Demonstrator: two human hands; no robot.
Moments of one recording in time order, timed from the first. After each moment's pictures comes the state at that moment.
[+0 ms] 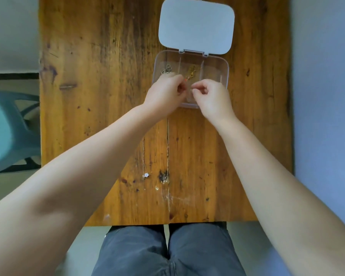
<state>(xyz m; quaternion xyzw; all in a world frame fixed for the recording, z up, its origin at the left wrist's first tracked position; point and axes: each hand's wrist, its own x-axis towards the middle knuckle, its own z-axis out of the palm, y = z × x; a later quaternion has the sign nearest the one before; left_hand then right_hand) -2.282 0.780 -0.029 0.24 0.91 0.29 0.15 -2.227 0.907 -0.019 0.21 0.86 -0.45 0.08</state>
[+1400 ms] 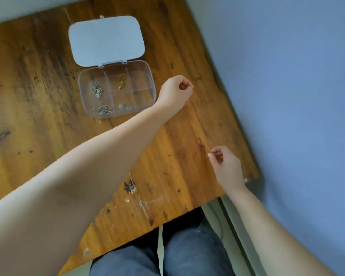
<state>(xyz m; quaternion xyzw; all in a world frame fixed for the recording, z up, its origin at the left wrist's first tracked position) -2.212 0.928 -0.019 0.23 0.80 0.46 0.30 -1.980 0.965 -0.063 0.44 0.81 -0.39 0.00</state>
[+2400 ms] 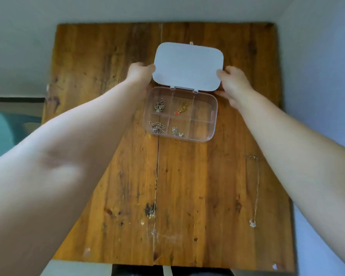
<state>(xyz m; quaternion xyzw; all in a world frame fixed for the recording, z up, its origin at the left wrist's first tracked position) -2.404 0.801 -0.027 -0.23 0.81 0.51 0.19 -2.339 1.007 -0.037 0.35 0.72 -0.60 0.09</state>
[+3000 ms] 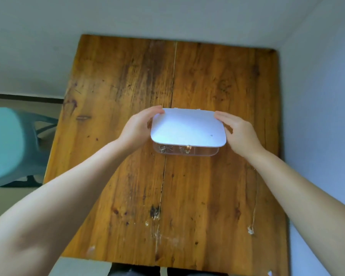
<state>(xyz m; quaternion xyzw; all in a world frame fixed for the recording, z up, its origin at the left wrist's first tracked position) -2.299 0.721 -0.035 0.16 0.91 0.36 0.11 -2.240 1.004 -0.033 0.02 0.94 -0.34 0.05</state>
